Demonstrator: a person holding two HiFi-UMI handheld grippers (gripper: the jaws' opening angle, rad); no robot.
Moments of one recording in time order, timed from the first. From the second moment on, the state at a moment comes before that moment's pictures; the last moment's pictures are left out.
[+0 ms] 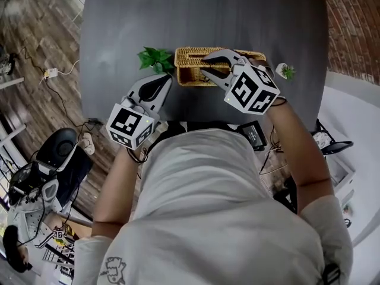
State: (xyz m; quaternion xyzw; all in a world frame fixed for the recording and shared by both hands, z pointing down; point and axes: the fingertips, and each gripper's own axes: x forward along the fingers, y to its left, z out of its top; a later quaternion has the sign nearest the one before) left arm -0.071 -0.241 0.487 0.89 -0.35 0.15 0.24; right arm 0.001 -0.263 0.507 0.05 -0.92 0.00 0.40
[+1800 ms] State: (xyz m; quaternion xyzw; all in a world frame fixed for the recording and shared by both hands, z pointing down) left arm -0.082 -0.244 0.482 0.88 -0.38 0.15 0.24; right arm 0.012 -0.424 0.481 0.11 -0.93 0.00 0.36
